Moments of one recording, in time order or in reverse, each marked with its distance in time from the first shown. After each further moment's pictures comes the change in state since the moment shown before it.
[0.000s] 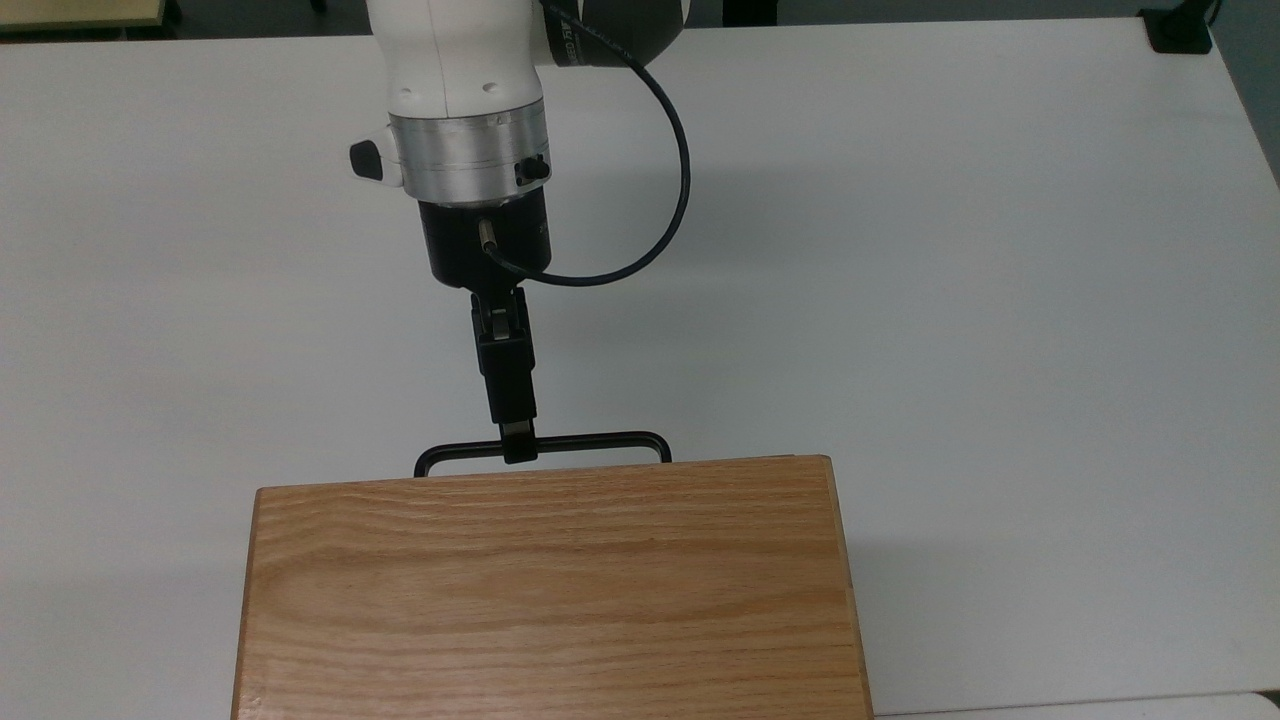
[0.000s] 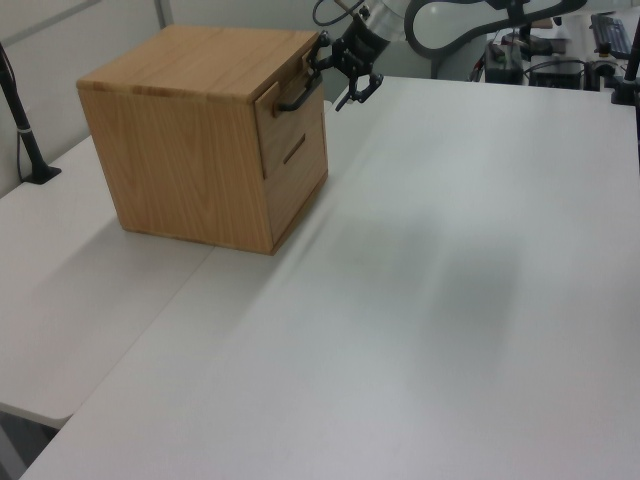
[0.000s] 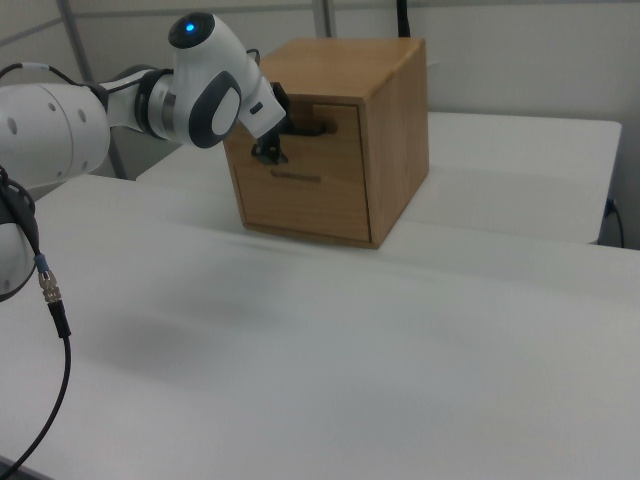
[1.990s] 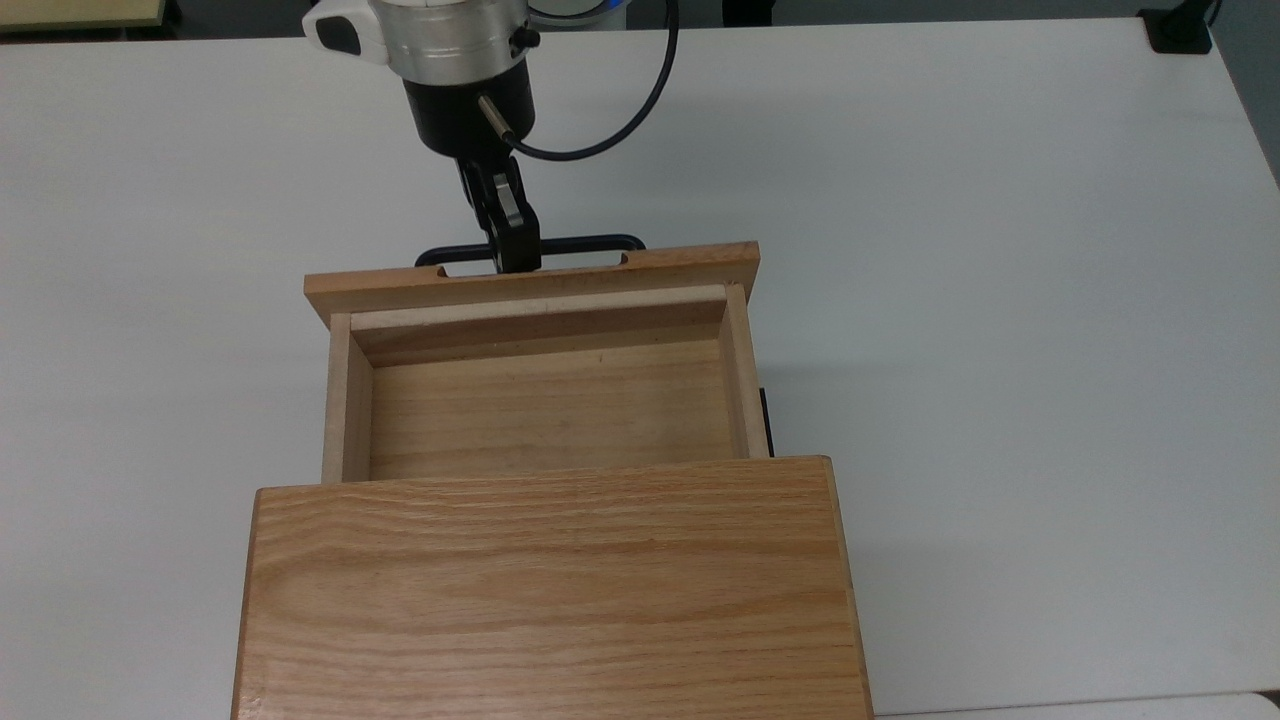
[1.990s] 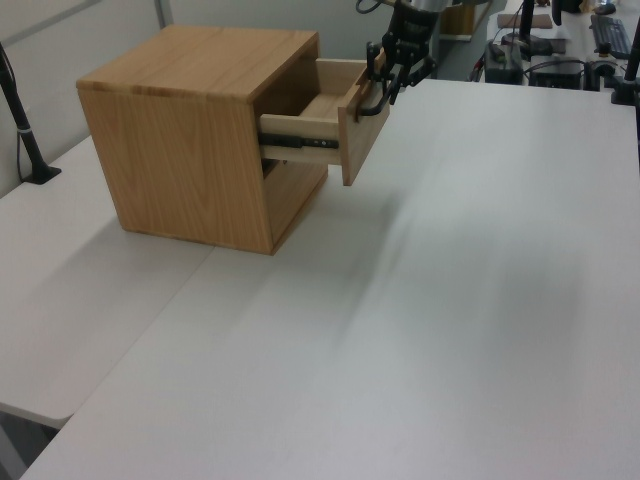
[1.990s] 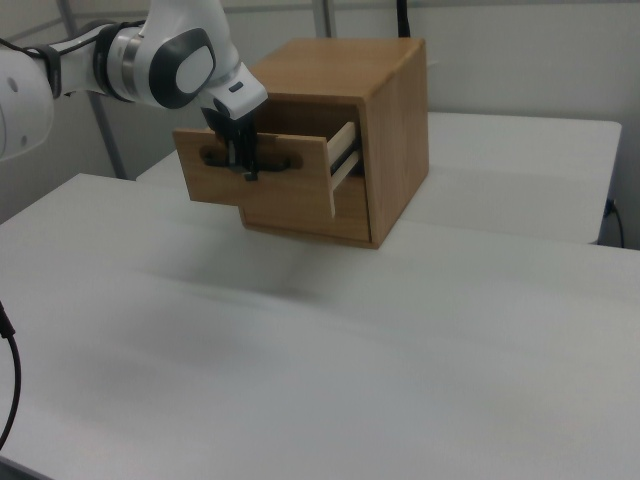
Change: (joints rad) arm -0.027 -0.212 -0.005 -0.099 -0.008 -0.491 -0.211
